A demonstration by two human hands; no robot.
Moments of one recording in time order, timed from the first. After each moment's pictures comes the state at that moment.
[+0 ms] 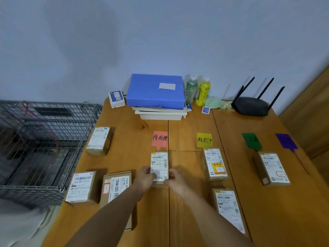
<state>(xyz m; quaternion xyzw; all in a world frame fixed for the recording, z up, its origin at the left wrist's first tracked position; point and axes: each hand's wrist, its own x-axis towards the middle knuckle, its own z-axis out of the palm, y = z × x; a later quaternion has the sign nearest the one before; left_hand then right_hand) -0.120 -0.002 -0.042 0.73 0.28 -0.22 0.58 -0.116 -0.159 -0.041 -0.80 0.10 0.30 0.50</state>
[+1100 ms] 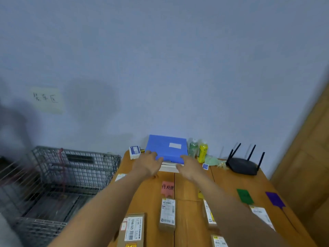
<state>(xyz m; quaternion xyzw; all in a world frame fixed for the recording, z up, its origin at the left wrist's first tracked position) -0.131 0.044 0.266 0.97 0.06 -0.02 0.21 -0.107 -0.148 0.260 -0.96 -0.07 0.06 0.26</state>
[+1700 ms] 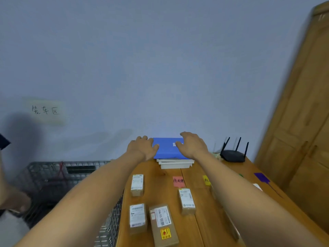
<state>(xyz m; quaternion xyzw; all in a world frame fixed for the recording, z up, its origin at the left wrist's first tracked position) -0.212 0.208 0.347 1.00 -0.07 0.05 0.02 -0.229 -0.001 0.371 -0.98 -0.05 -0.09 0.14</state>
